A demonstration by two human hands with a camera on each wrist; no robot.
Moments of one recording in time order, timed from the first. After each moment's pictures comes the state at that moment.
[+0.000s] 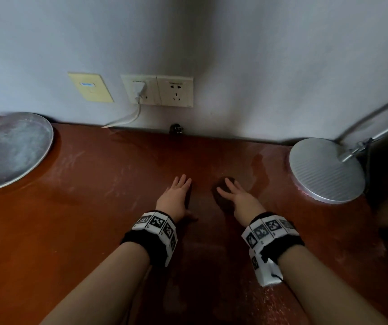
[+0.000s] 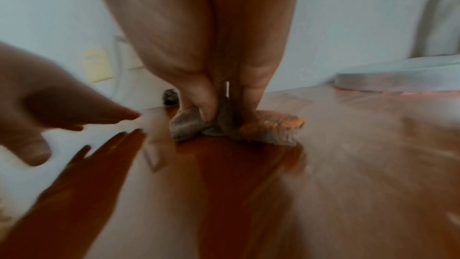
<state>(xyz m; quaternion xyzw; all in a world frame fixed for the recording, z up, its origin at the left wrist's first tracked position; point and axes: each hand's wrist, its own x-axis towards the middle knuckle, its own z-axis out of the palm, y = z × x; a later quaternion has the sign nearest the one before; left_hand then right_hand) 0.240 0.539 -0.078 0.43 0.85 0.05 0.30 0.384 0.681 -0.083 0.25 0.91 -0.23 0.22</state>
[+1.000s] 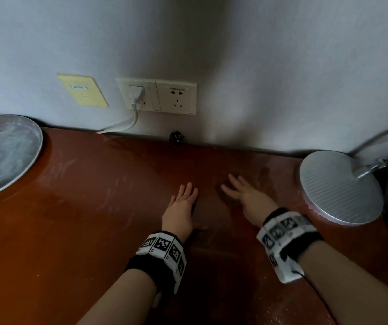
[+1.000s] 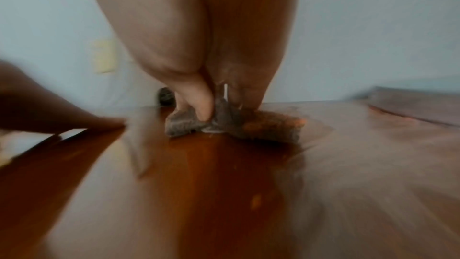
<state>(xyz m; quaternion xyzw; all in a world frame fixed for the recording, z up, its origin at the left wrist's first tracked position) 0.239 0.561 -0.099 0.42 0.86 0.10 0.29 0.358 0.728 -0.086 0.19 0.94 -0.18 0.21</state>
